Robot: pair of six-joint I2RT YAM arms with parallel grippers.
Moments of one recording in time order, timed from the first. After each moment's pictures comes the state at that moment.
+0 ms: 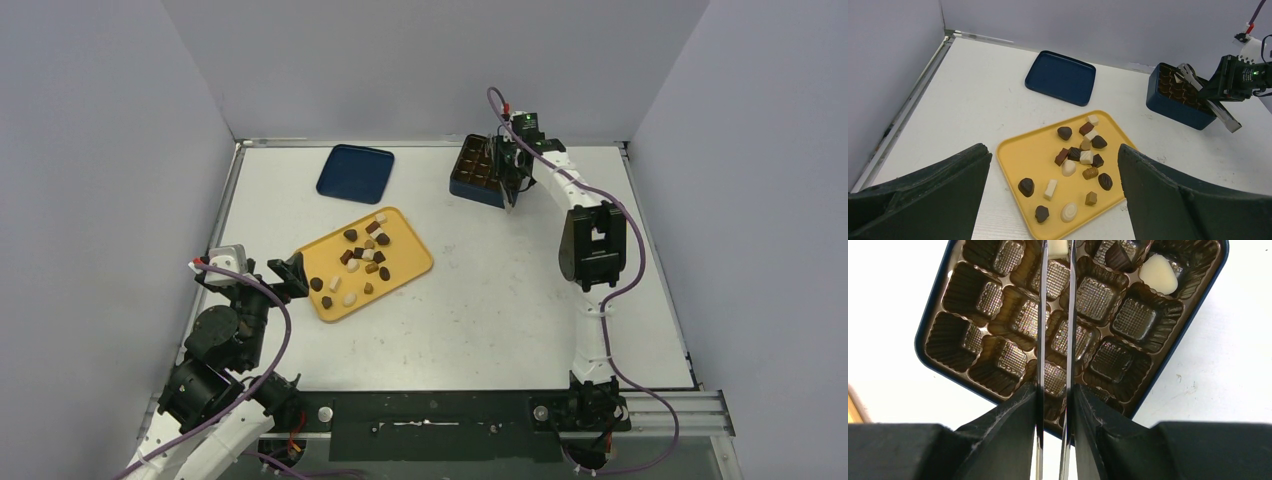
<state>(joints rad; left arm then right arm) -0.62 0.28 0.68 -0.41 -0.64 -0.25 0.20 2.29 2.02 -0.56 -0.07 0.14</state>
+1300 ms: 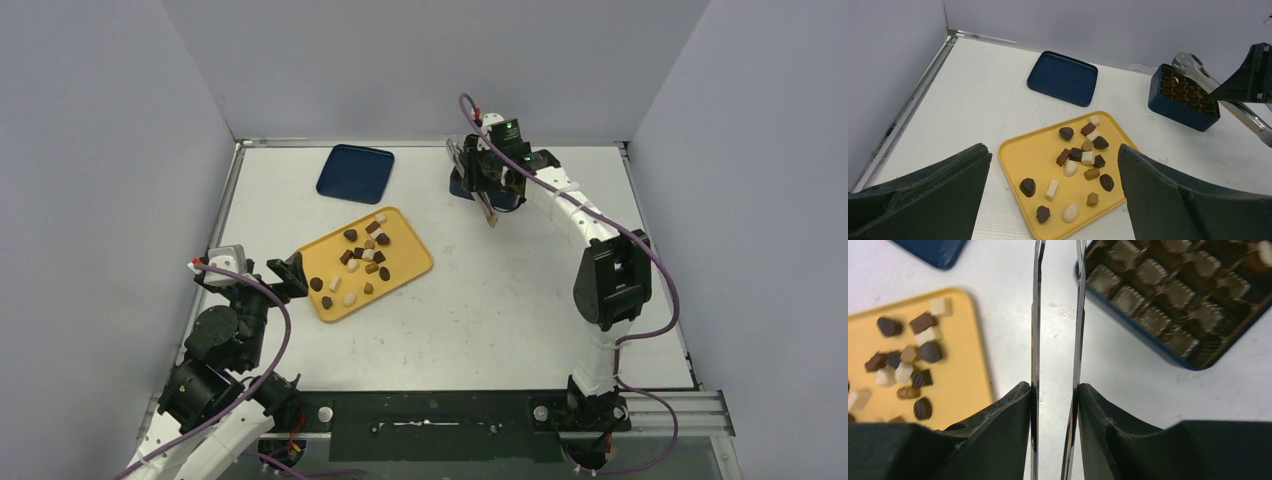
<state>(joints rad) -0.62 0.28 0.68 -0.42 -0.65 -0.25 0.36 1.93 1.75 -0.56 -0.10 0.14</state>
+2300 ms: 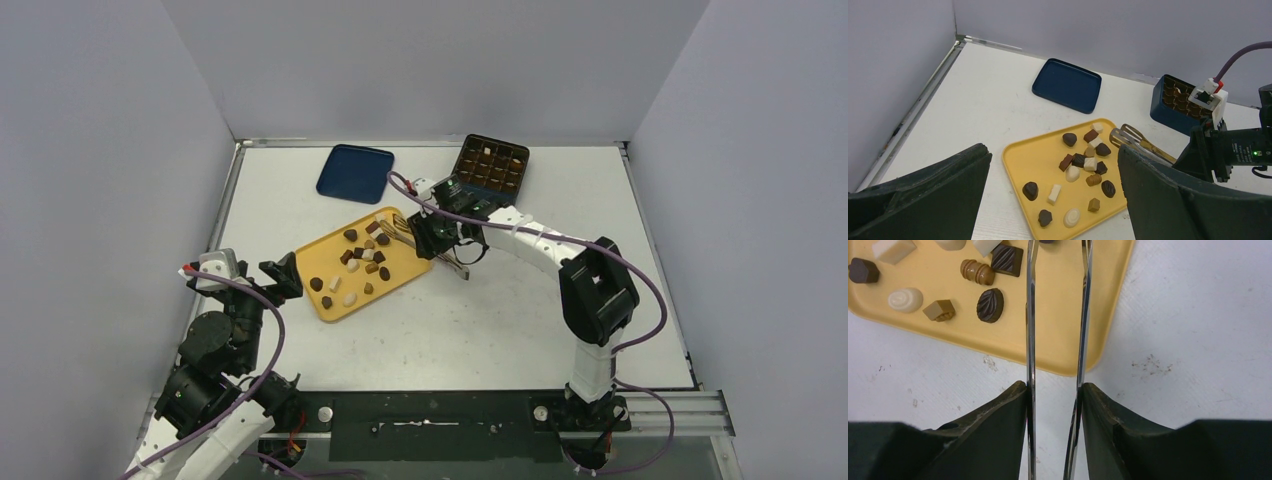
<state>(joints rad) -0.62 0.25 0.68 -0.42 -0.68 -0.25 0.66 1.86 1.44 -0.47 -0.22 0.02</state>
